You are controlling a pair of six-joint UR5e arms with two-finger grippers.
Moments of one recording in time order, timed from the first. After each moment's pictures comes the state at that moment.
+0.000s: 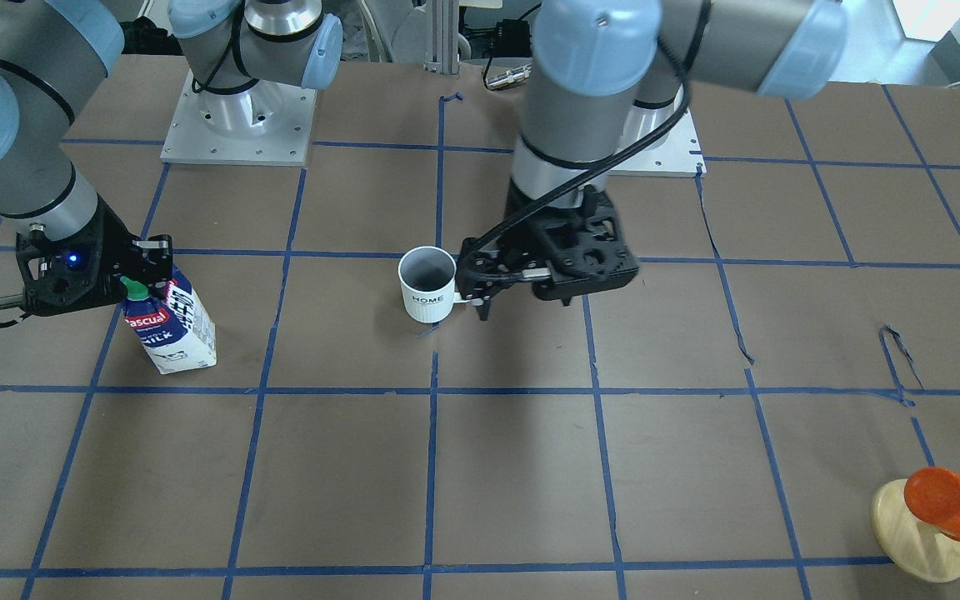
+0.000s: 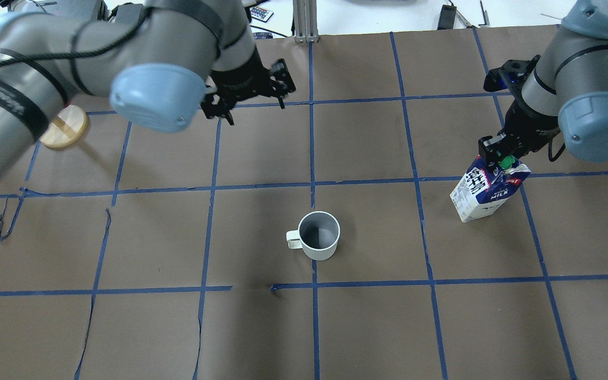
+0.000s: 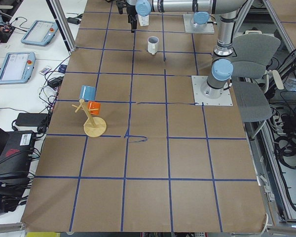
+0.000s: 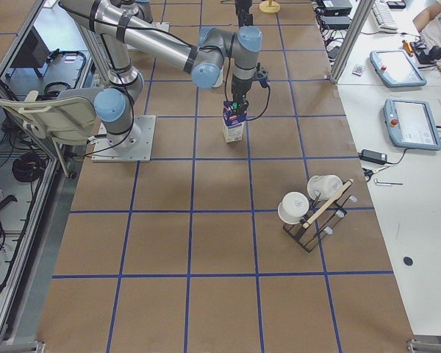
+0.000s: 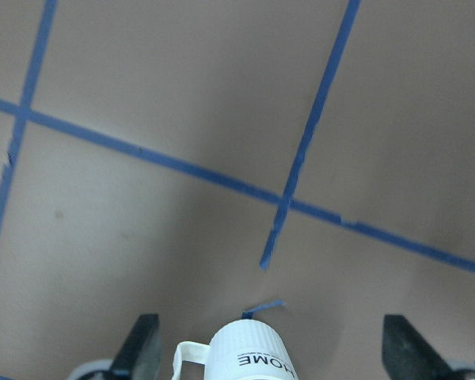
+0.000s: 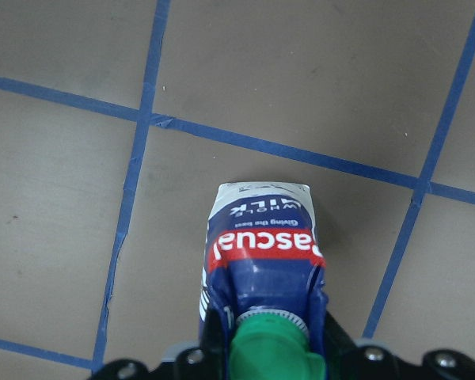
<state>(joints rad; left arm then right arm) -1.77 -1.77 -1.46 -1.35 1.54 -0.43 1.35 -1.50 1.86 -1.88 -1.59 -0.47</state>
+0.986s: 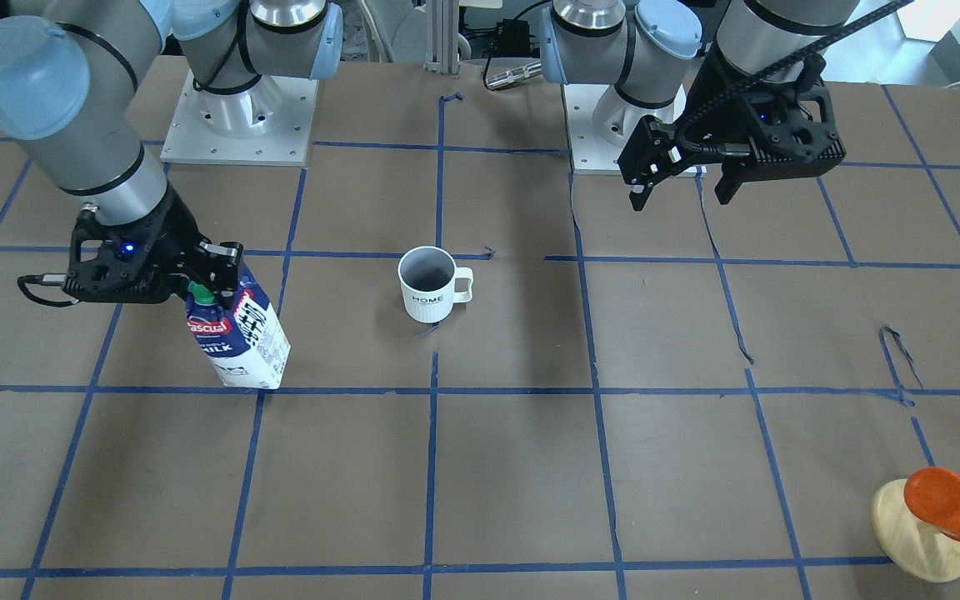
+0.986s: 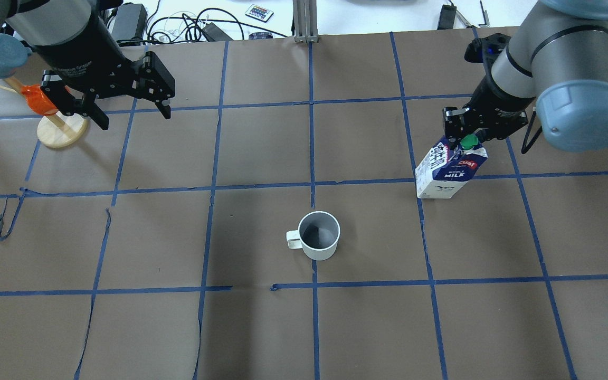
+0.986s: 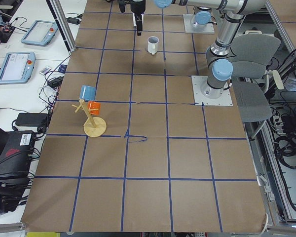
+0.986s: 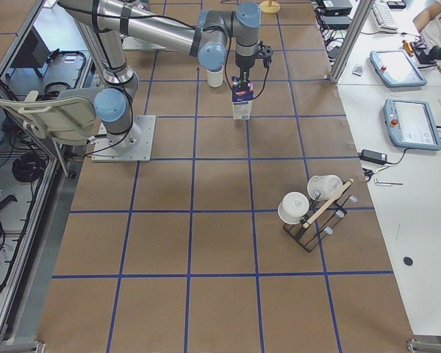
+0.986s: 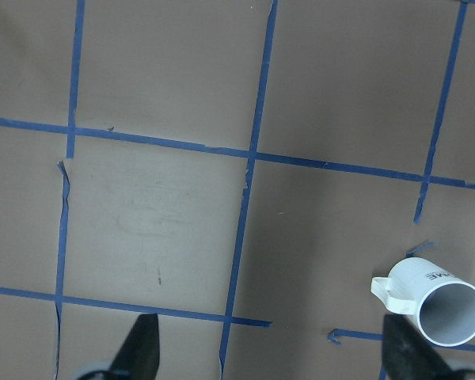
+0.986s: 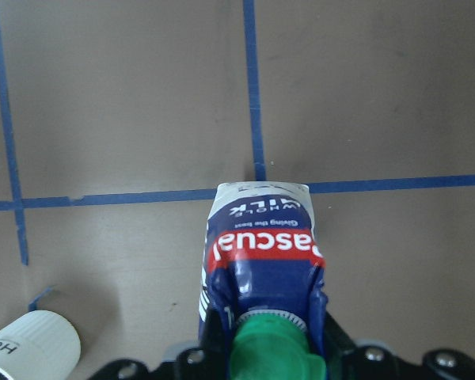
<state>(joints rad) -1.55 -1.56 -1.51 -1.65 1.55 -0.13 1.52 -1.50 1.80 -1.91 -1.48 0.01</state>
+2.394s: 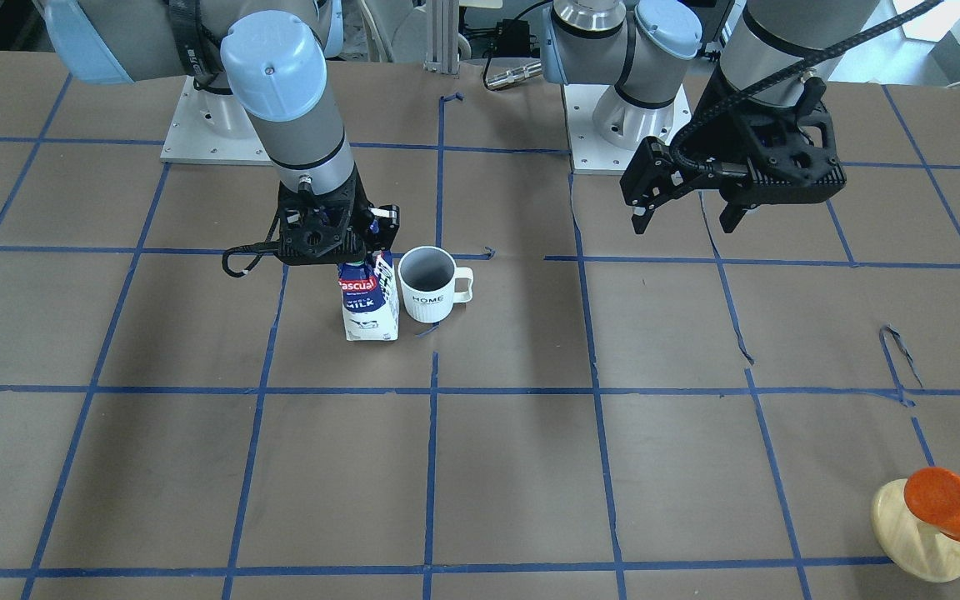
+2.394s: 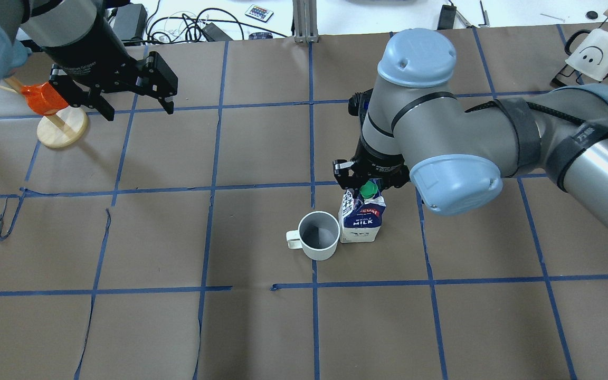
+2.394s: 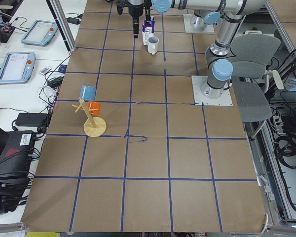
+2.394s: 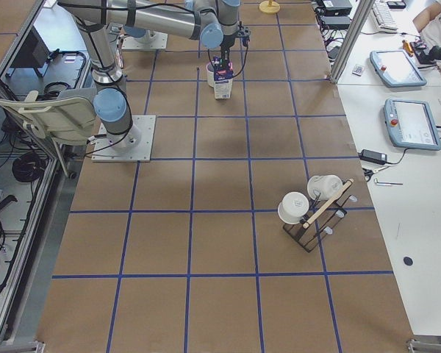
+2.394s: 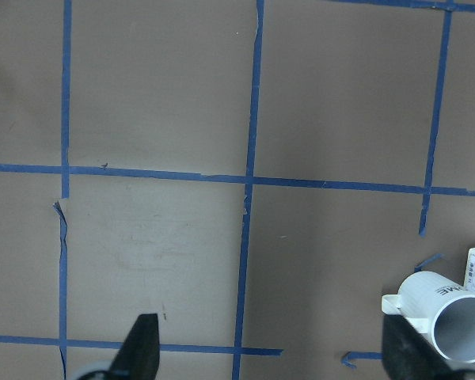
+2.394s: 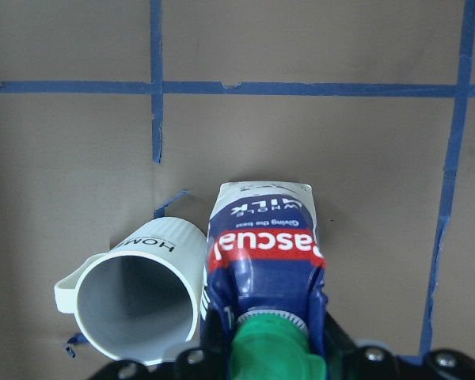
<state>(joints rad) -1.55 -1.59 -1.51 -1.56 1.55 -0.05 1.81 -1.49 1.85 -1.92 -1.48 0.21</state>
